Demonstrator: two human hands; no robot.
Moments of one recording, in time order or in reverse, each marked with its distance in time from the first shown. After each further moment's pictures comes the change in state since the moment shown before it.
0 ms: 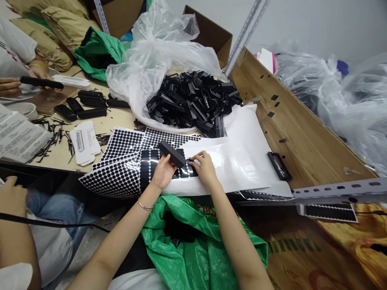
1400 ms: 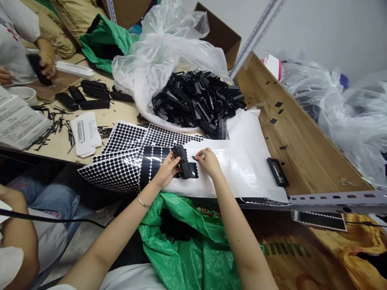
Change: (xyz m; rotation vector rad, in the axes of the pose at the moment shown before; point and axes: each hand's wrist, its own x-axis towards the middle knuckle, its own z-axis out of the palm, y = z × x) left_hand -0.005 -0.002 0.000 0.181 -0.126 -0.054; right_hand 0.028 0.008 -0.016 0.027 -0.149 0.224
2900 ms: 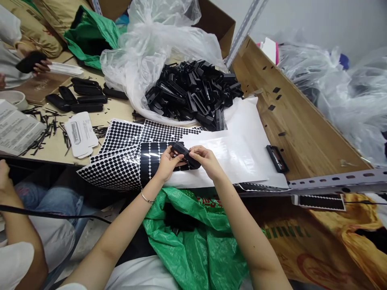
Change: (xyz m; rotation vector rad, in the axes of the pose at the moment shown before) left_hand 0.007 -0.006 0.000 0.193 0.057 0.121; right_hand -0.037 -0.032 0.000 0.784 -0.085 -0.051
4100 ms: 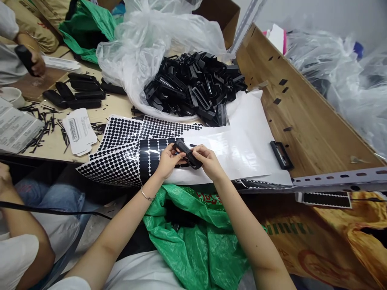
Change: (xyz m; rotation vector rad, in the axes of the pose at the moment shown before) left_hand -0.001 0.000 0.001 0.049 -0.030 0.008; right_hand -0.008 0.017 0.000 0.161 -0.029 0.038
